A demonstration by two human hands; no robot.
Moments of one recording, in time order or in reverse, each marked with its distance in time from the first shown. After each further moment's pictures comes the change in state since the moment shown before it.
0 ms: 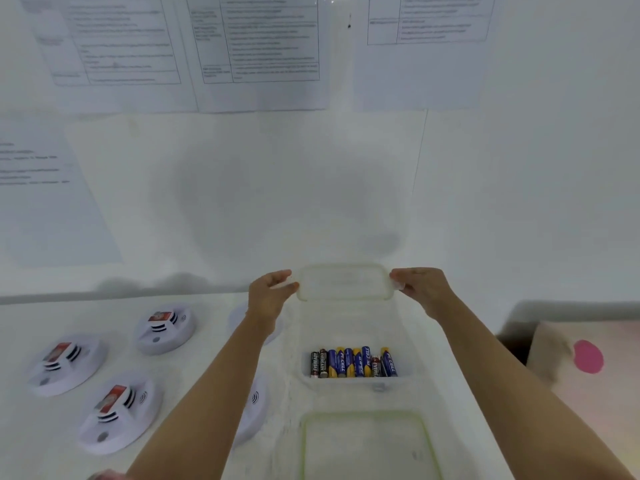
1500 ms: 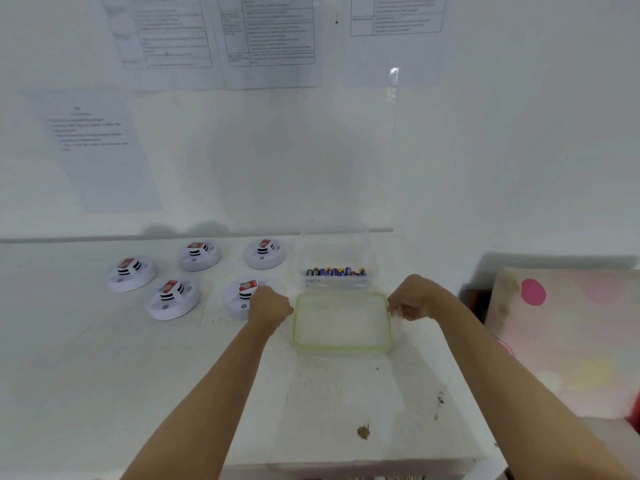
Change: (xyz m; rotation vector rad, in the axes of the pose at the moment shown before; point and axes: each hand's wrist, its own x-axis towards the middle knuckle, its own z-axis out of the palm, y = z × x) left_hand -0.176 -0.039 -0.034 0.602 -0.013 -0.184; right_hand -0.170 0.031 -0.047 -0.758 -0.218 0.287
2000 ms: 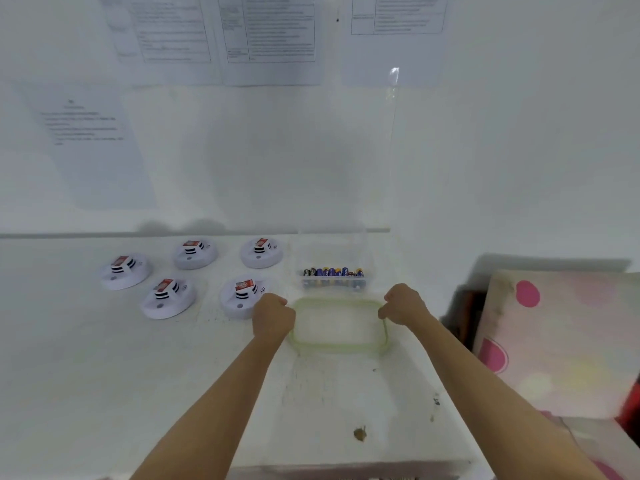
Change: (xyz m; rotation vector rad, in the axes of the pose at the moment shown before) left_hand -0.011 -0.009 0.023 0.063 0.127 0.088; right_hand 0.008 0.011 0.029 -0.266 0.216 -0.057
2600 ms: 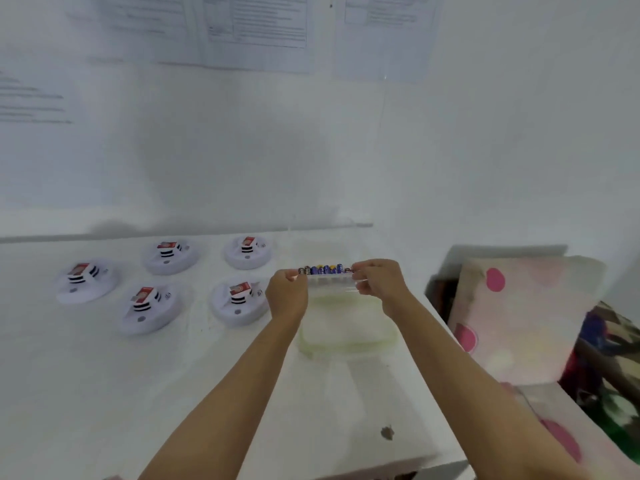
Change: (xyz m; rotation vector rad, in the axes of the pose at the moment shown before) left_hand 0.022 0.025 0.000 -0.438 -0.026 0.021; right_hand -0.024 -0.067 0.018 0.766 0.181 -0.030
